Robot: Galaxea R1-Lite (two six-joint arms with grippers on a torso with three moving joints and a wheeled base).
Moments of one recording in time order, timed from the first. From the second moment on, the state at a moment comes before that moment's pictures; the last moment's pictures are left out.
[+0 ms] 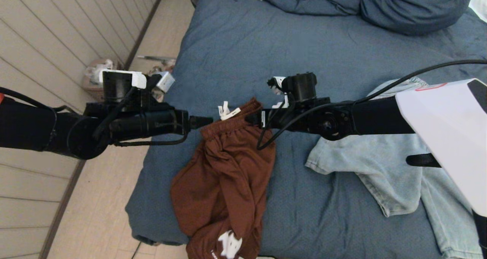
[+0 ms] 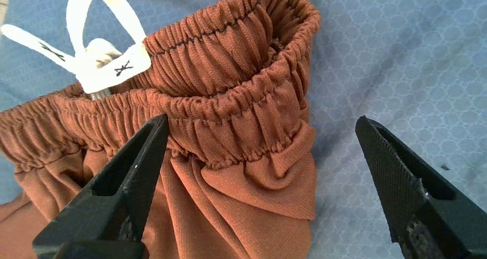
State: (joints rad) left arm -0.34 1.86 -1.14 -0.42 -0.39 -0.06; right arm 0.50 2.18 -1.70 -0.14 0.01 0.17
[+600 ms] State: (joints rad) left arm -0.35 1.97 -1.12 -0.46 -0.39 0.11; right arm 0.51 2.17 -1.70 -0.14 0.01 0.17
